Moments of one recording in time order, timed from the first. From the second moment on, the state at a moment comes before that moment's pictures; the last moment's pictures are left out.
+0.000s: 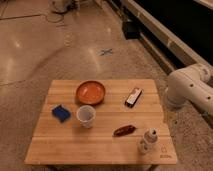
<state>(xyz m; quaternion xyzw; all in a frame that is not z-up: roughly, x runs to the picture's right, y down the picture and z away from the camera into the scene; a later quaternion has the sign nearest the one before) 0.285 0.105 0.685 -0.28 0.02 0.02 0.96</state>
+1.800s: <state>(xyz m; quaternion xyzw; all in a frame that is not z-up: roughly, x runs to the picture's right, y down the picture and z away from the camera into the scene) 0.285 0.105 0.685 -0.28 0.02 0.02 0.96</state>
